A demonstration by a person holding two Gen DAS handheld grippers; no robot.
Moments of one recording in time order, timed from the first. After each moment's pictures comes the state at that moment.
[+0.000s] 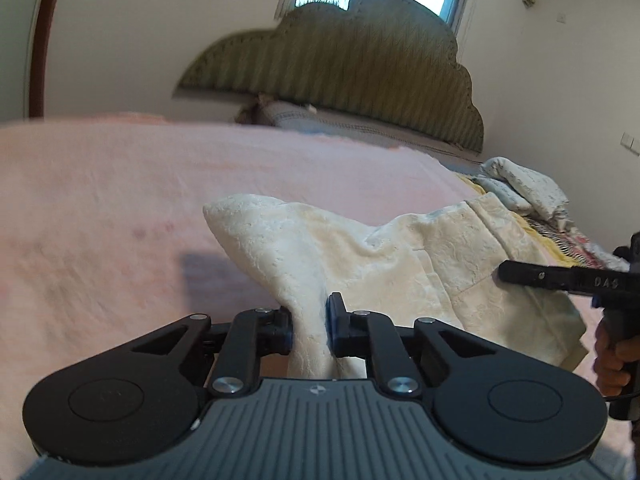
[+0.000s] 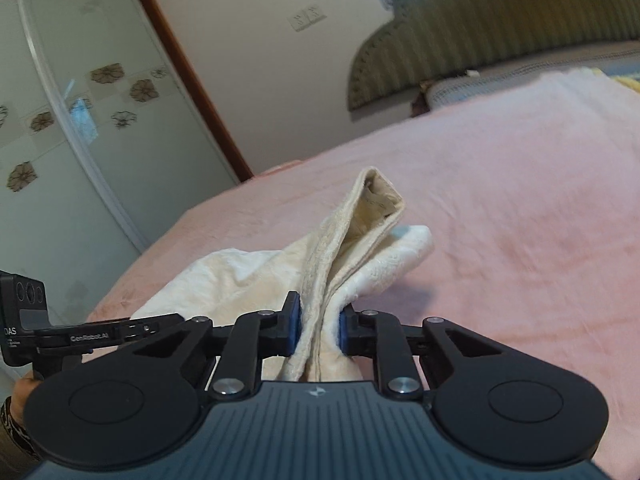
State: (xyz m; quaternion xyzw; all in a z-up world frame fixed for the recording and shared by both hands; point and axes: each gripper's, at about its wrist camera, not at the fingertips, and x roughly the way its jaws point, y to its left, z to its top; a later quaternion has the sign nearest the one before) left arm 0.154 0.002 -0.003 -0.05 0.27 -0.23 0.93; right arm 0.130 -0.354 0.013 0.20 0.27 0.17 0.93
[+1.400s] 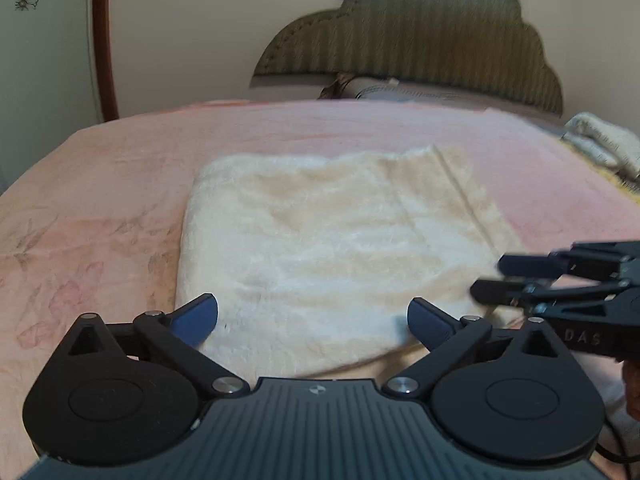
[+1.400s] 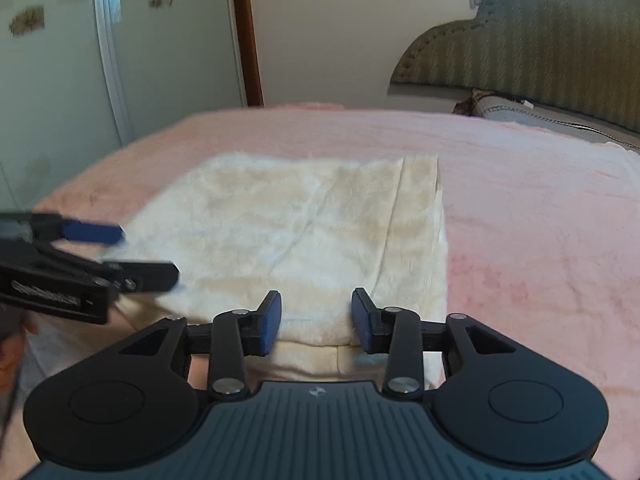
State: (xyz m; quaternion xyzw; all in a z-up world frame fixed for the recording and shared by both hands) left arm 0.148 0.022 -0.031 0.04 0.32 -0.09 0.94; right arm 0.143 -0.240 -0.025 0.00 0.32 0.15 0.94
